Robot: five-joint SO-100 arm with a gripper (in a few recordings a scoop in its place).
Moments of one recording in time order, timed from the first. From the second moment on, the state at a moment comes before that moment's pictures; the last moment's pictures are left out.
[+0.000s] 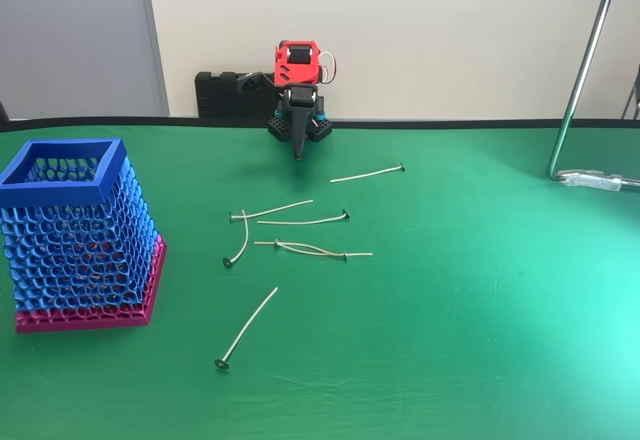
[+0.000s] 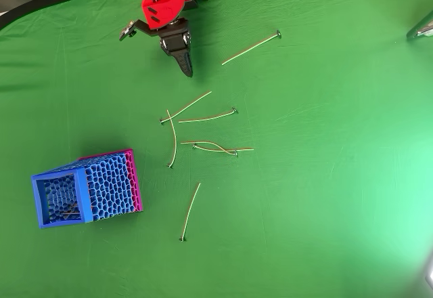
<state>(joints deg) -0.7 189.9 176.4 49.6 -6.2</state>
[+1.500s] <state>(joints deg) 9.1 145.9 139.2 54.8 -4.2</state>
